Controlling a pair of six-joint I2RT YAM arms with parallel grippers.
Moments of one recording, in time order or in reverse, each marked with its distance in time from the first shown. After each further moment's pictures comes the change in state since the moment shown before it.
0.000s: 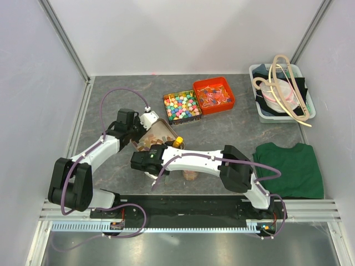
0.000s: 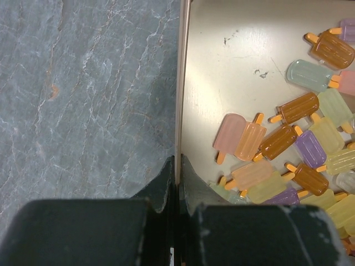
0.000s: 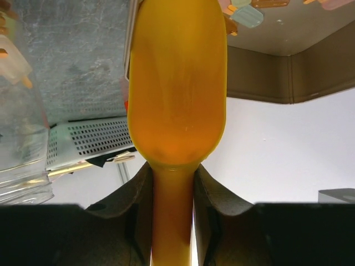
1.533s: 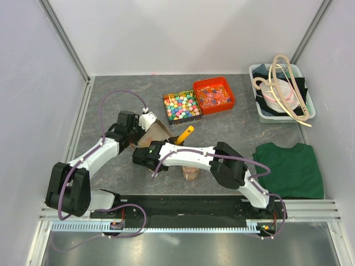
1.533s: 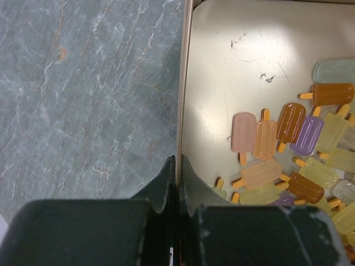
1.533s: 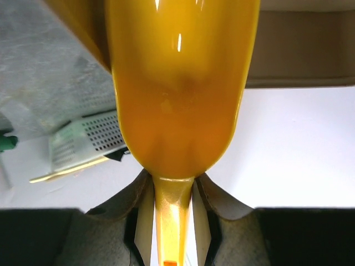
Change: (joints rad) left arm -0.024 -0.048 -0.025 -0.042 -0.134 -0.066; right arm -0.061 0.087 0.023 0.007 0.084 0.137
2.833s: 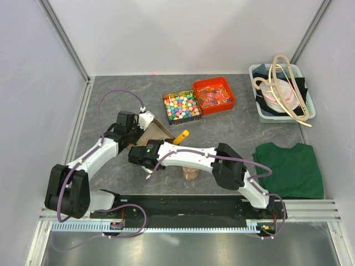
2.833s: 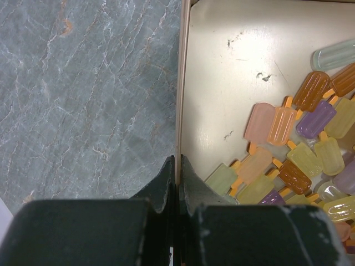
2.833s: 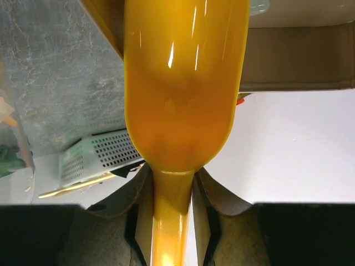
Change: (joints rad) left arm -0.005 -0.019 0.010 -0.049 -0.056 -0.066; right arm 0.026 0.010 0.084 -0.027 -0.111 -0.016
